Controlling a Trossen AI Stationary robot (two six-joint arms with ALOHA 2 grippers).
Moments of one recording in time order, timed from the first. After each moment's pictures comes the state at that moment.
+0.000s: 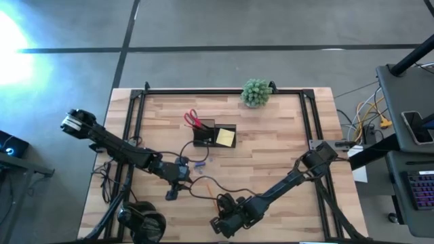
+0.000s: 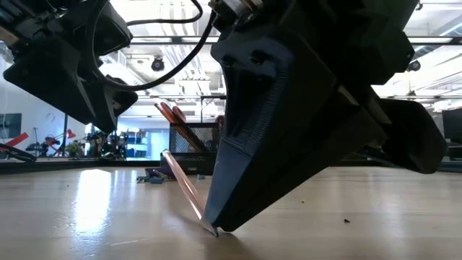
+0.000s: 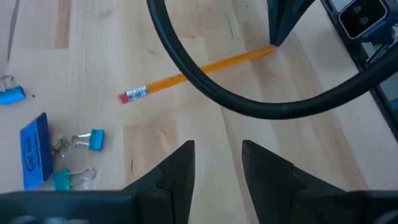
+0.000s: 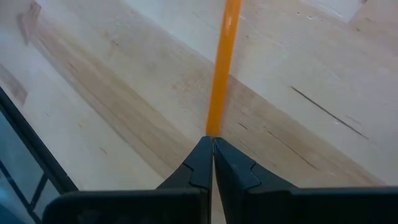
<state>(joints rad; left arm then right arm) -0.40 1.33 0.56 0.05 0.00 -0.31 0.60 2.28 1.68 -0.48 0.28 1.52</state>
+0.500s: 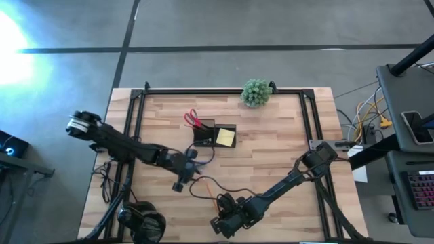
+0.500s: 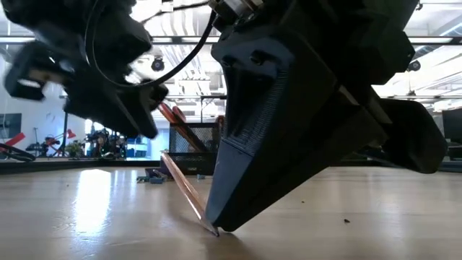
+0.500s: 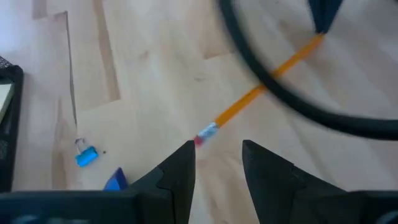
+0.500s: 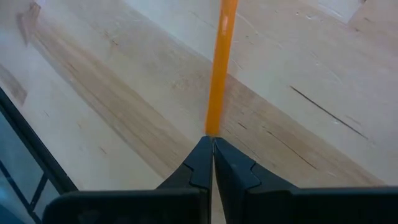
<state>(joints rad) -0.26 1.42 0.56 0.16 0.02 0.09 0.60 2.28 1.68 -0.48 0.28 1.53</state>
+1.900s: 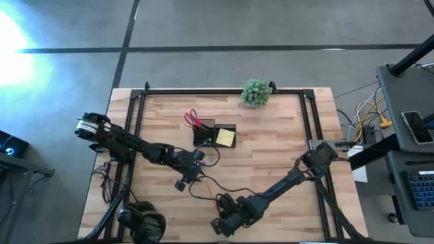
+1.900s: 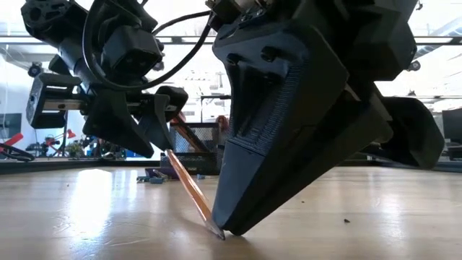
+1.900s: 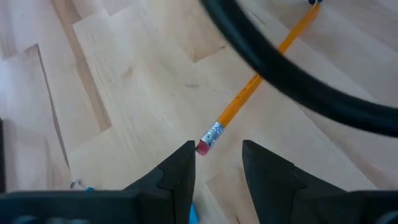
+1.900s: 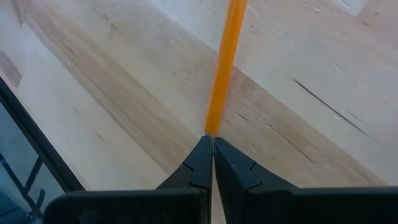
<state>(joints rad) -0.20 1.54 0.60 0.24 0.13 0.34 0.60 2.28 1.68 -0.50 0.22 1.48</state>
